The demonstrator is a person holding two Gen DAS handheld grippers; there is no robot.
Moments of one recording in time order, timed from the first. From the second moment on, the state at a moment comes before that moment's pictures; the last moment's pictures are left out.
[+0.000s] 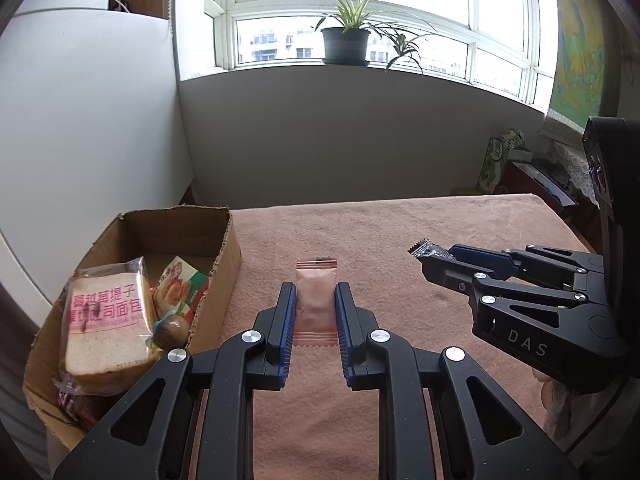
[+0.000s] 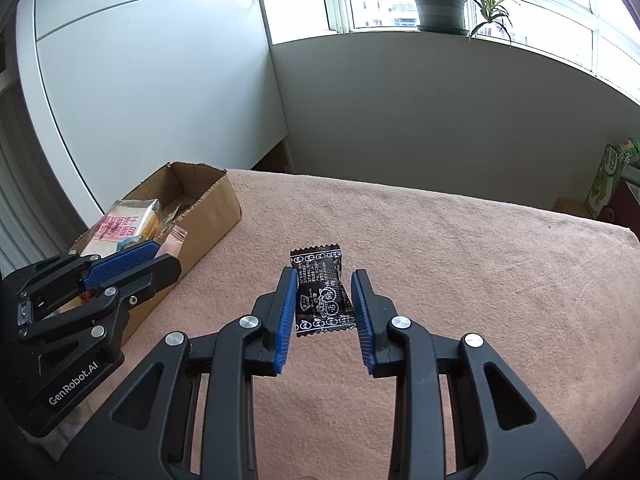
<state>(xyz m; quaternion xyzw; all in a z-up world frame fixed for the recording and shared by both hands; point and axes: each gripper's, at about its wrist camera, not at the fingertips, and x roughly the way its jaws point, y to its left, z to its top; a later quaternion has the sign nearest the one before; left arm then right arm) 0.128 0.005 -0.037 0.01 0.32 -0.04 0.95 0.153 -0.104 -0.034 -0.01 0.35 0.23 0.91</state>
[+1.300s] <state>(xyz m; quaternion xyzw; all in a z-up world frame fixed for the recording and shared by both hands) 0.067 0.177 -0.047 -0.09 0.30 0.08 0.95 0.118 0.069 -0.027 -0.04 0.32 0.36 0.88</state>
